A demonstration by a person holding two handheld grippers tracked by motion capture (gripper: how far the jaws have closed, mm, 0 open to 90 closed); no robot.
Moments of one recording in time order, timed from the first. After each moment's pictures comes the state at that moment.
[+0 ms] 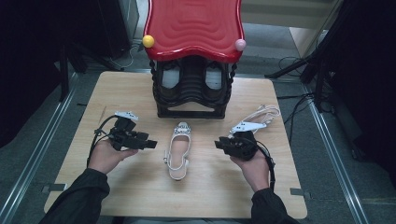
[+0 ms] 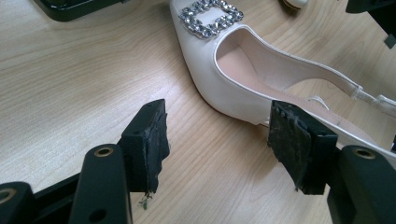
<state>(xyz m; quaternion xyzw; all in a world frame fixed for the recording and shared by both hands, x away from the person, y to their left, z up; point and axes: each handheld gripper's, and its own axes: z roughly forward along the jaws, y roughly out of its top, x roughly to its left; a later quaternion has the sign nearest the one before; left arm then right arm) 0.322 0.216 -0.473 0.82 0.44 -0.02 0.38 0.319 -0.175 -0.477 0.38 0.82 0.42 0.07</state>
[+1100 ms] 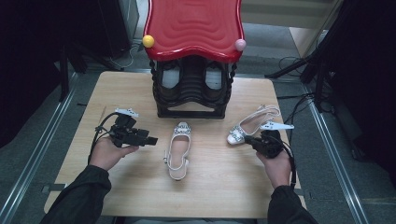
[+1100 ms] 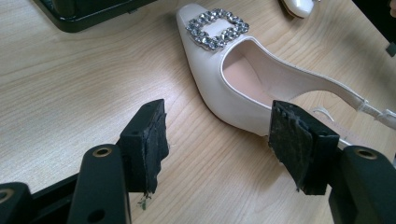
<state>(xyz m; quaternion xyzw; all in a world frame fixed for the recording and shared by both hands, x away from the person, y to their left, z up) 0.330 0.217 -0.472 0.81 0.44 -0.02 0.38 0.339 -0.258 -0.499 0.46 0.79 0.40 0.11</state>
